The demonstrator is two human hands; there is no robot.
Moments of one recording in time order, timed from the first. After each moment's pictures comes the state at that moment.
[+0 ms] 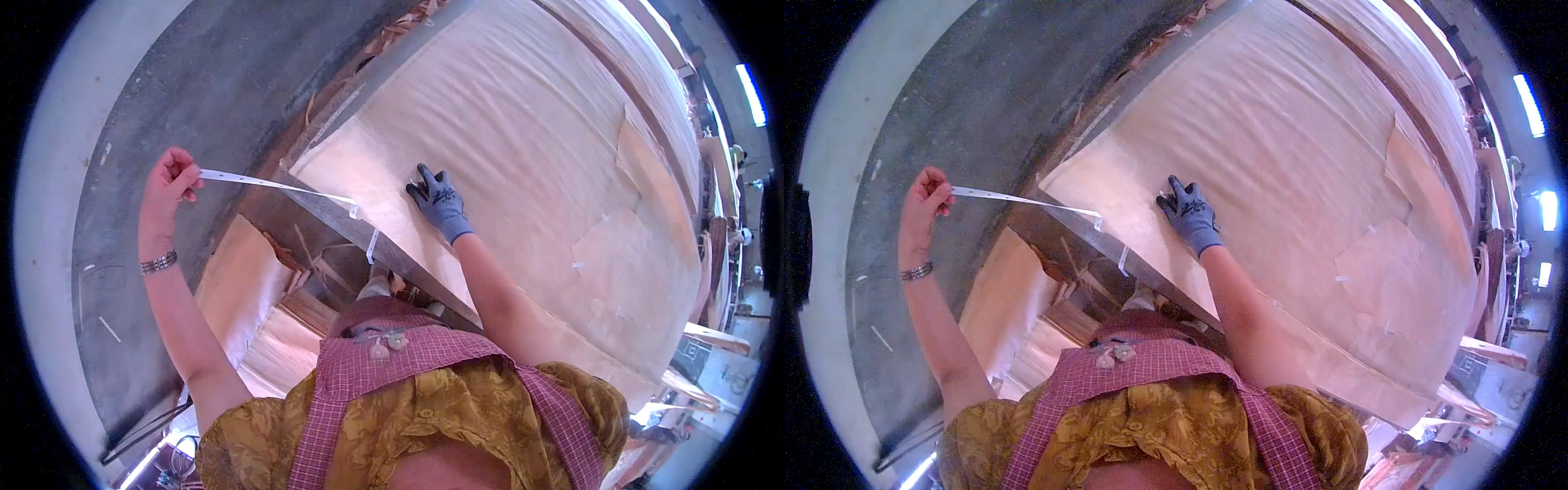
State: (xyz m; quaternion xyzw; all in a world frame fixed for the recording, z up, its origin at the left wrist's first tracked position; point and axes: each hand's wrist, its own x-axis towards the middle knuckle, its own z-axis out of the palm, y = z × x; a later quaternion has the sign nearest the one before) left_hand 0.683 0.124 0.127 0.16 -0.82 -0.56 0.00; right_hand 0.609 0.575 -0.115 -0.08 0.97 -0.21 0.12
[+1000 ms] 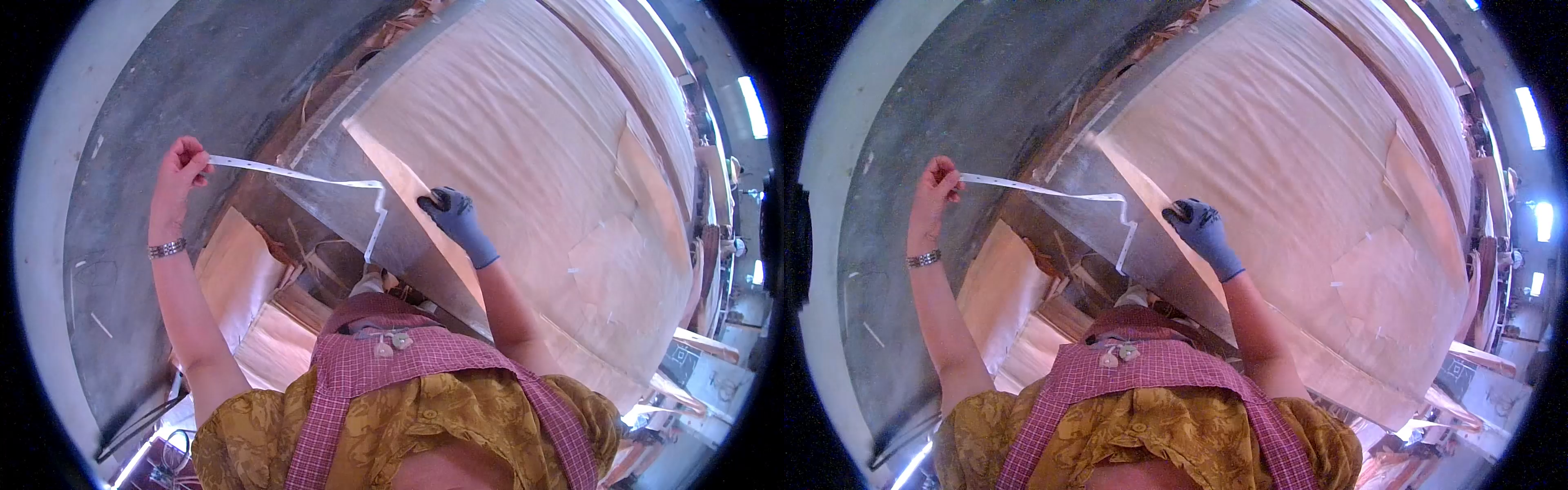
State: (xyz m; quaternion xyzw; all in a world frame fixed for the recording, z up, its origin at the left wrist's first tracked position) left_hand 0.677 0.101 0.089 0.17 -0.80 -0.57 0.01; right_hand 0.638 0.579 -0.046 -0.12 0.91 -0.36 0.13
